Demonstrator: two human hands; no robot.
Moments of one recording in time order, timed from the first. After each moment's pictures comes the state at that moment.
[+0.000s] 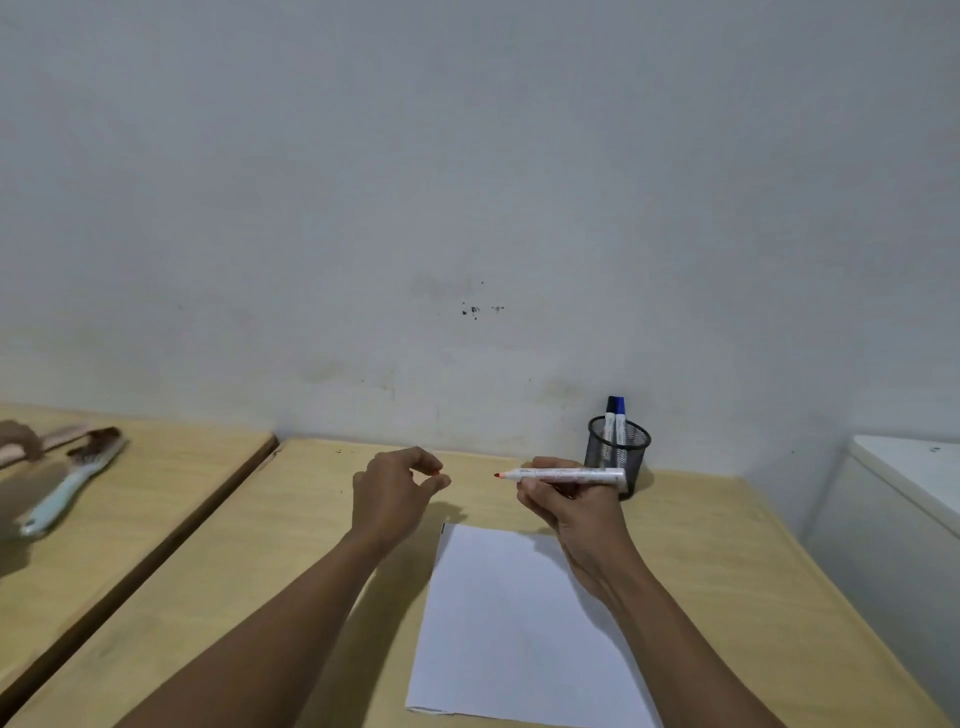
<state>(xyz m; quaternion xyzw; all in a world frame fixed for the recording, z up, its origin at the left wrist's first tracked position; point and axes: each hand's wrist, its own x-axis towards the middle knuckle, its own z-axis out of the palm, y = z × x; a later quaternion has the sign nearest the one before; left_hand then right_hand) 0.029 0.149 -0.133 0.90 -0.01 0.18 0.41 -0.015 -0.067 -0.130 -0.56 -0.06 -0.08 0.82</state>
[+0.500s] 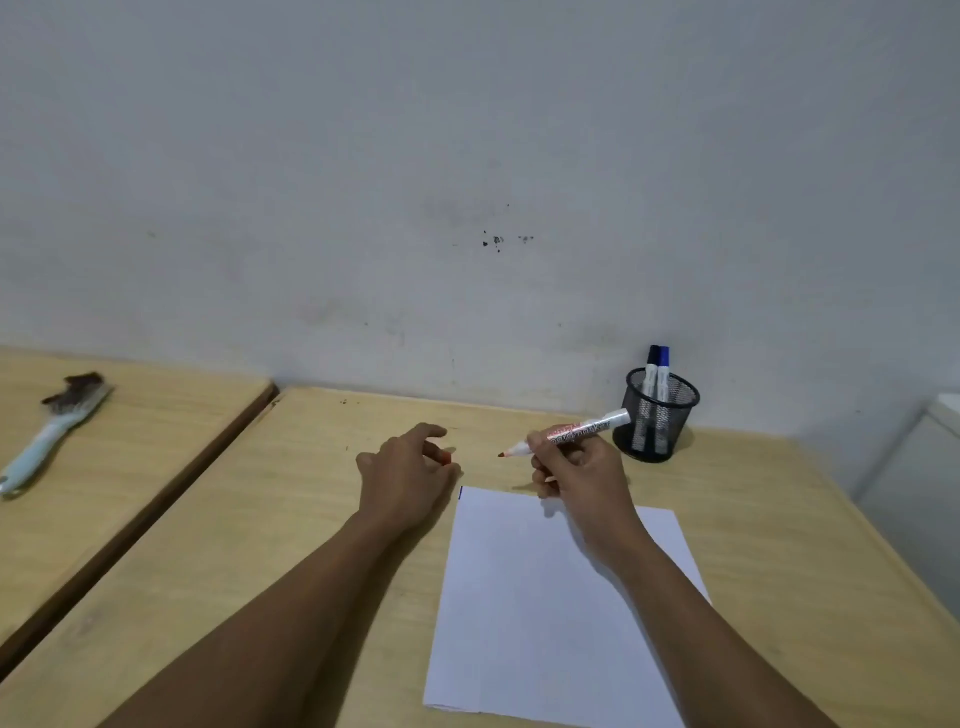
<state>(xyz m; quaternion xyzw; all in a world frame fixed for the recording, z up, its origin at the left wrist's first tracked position) 0.061 0.156 -0.185 0.93 0.01 0.13 0.36 0.026 -0.048 -0.165 -0.65 -0.01 -0.08 0.76</state>
